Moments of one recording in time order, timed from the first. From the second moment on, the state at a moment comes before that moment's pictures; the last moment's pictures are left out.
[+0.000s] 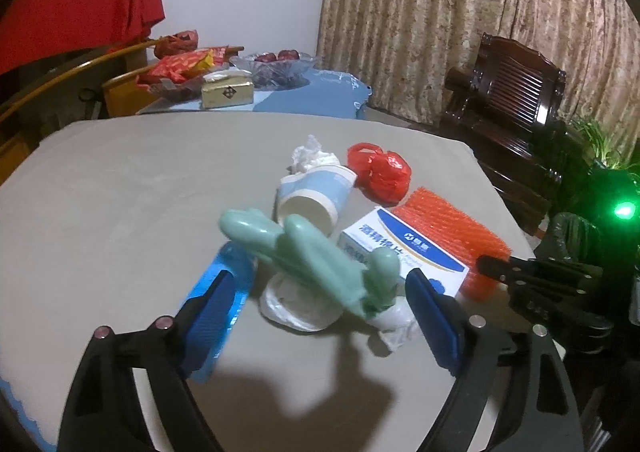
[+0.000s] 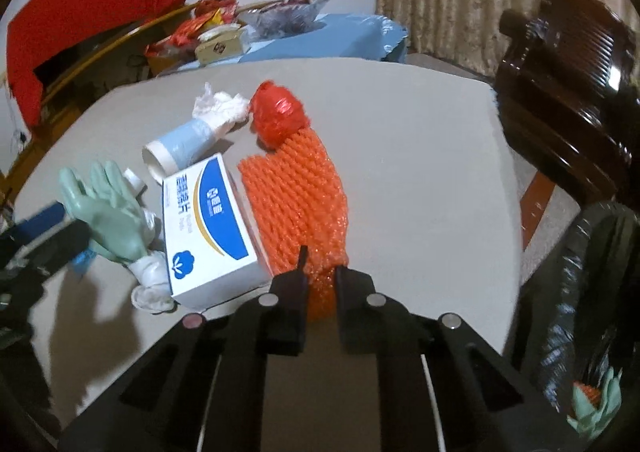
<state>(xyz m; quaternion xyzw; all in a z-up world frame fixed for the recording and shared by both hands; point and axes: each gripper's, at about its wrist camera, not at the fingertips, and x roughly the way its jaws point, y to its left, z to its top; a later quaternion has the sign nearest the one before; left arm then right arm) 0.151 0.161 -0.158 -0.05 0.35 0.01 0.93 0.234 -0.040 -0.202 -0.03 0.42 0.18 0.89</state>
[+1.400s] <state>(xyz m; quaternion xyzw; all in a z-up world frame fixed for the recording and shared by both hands) 0.136 0.129 -0.171 -0.06 0.39 -0.03 0.92 0.191 -0.049 -0.186 -0.03 0.44 0.20 0.87</state>
